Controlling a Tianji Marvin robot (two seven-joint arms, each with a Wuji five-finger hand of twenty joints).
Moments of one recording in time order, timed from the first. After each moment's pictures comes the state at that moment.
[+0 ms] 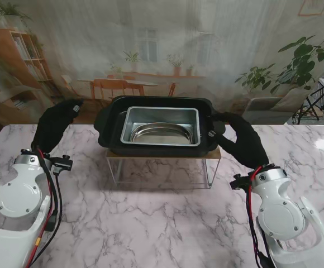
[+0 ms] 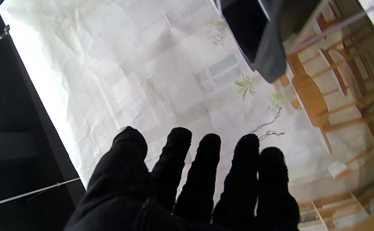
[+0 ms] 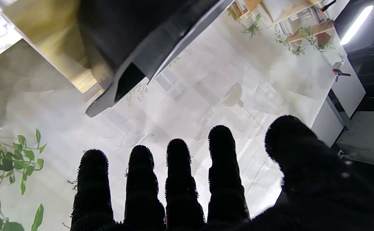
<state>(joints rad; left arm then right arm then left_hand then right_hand) 1.63 -1.17 -1.55 -1.84 0.09 -0.09 0.13 -1.75 -1.14 1.44 -1.97 -0.42 -0.04 -0.14 1.08 -0.05 0.01 0.01 0.61 0.25 0.25 0.56 0.60 0.29 0.28 0.37 0.43 0.38 0.39 0.51 0.08 0.29 0.85 0.50 0.44 -0.29 0.68 -0.10 0.41 -0.09 0.60 0.34 0.38 0.10 0.52 0.28 0.38 0.16 0.20 0.19 0.09 0.33 0.60 0.37</state>
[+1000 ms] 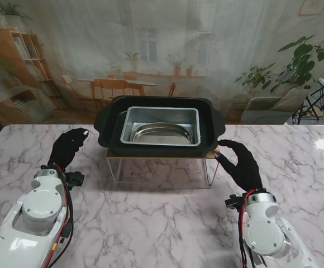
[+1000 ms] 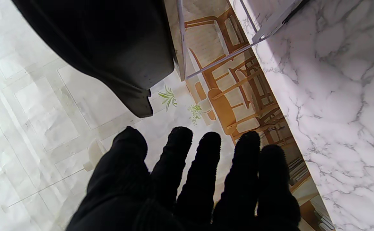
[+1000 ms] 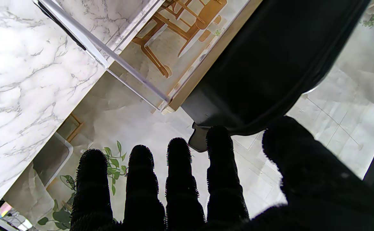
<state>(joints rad) 1.61 -1.21 -1.46 -1.67 0.12 0.06 0.22 -1.79 -1.20 1.38 -1.78 -0.37 -0.01 -0.33 1.08 -0.05 0.01 0.01 0.61 0.26 0.28 0.56 0.60 0.29 0.30 0.38 0.45 0.39 0.42 0.54 0.09 0.31 0.92 0.50 0.44 -0.29 0.70 -0.10 0.41 -0.06 0.60 0.34 0.39 0.09 0.52 0.28 0.38 0.16 0.20 0.20 0.10 0.34 0.59 0.40</state>
